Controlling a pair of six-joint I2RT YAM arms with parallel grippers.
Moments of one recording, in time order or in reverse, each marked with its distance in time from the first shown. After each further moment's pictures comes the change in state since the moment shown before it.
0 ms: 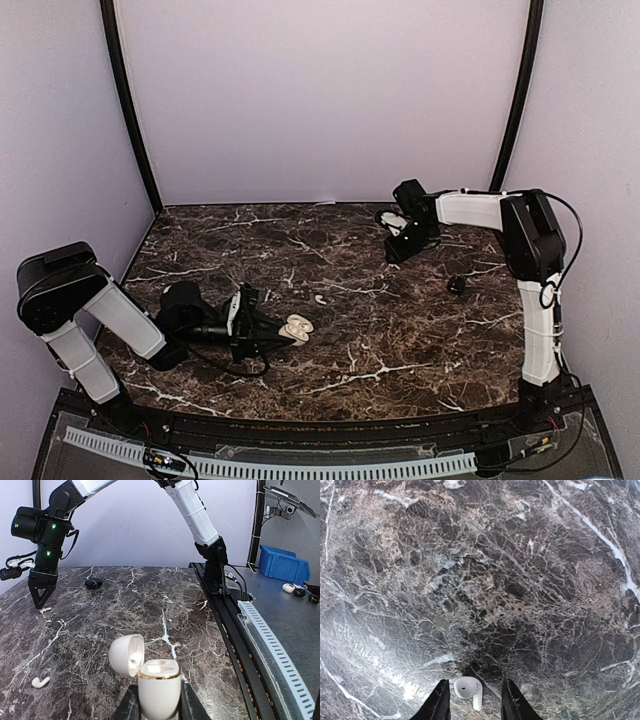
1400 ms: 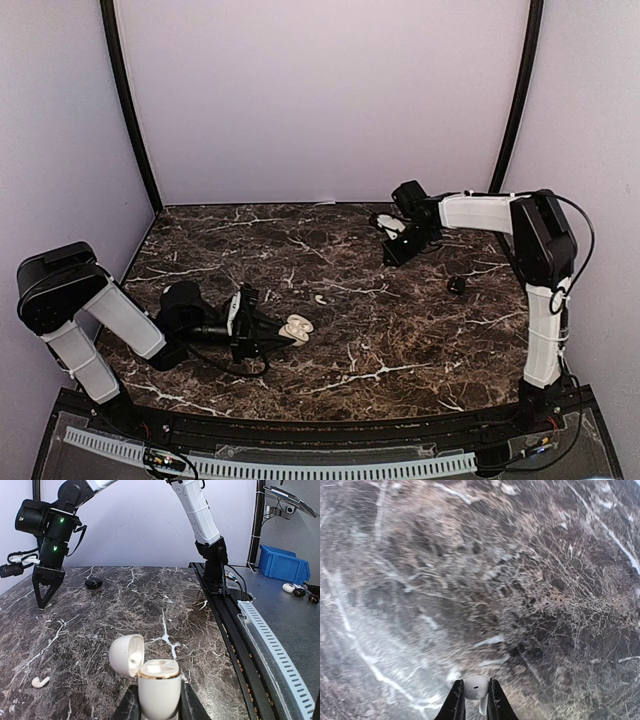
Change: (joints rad) left arm 0.000 0.000 0.000 -0.001 0.000 0.001; right arm 0.038 -0.072 -0.092 0.033 -0.056 -0.025
